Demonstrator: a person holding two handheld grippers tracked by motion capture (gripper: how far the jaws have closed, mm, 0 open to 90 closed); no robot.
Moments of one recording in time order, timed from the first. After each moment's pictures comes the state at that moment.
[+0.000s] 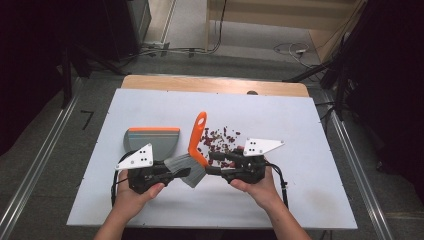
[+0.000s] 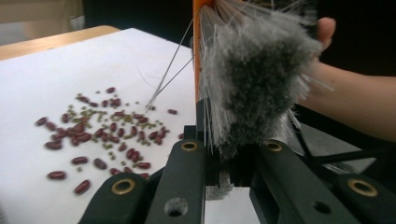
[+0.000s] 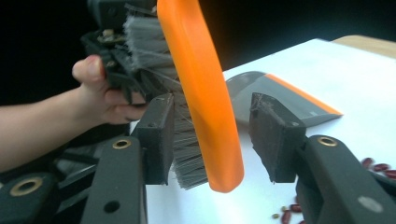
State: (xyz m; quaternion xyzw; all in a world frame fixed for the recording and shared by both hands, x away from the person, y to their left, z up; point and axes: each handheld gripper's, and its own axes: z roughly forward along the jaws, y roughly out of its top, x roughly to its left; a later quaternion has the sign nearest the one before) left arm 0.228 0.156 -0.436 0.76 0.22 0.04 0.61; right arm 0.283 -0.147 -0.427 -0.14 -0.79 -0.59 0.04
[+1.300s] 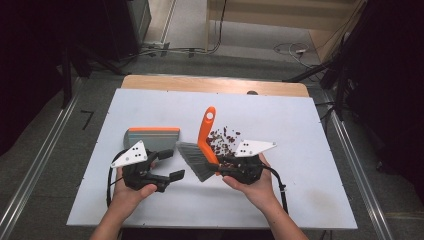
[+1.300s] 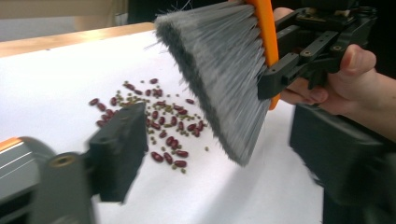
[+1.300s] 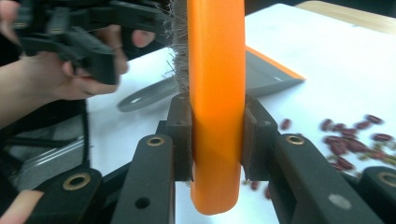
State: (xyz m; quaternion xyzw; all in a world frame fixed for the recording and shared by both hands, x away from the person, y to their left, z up) left arm 0.233 0.170 -0.444 0.74 0.31 0.10 0.59; right arm 0.281 -0.140 -0.430 -0.20 -0.83 -0.53 -0.02
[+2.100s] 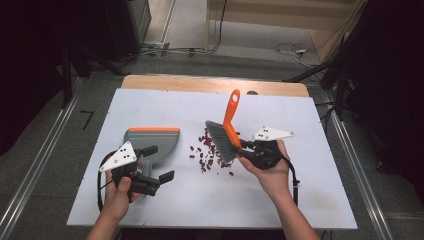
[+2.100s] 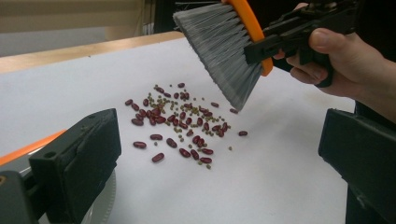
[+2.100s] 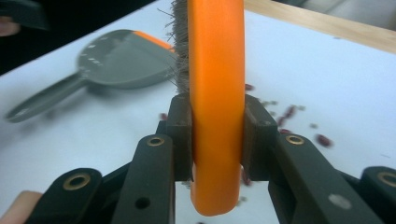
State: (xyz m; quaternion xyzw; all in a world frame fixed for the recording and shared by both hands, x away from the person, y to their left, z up) left arm 0.224 0.191 -0.440 0.73 0.33 0.14 0.59; right arm 0.311 -0.179 -0.421 -0.32 -0.81 -0.47 -0.12
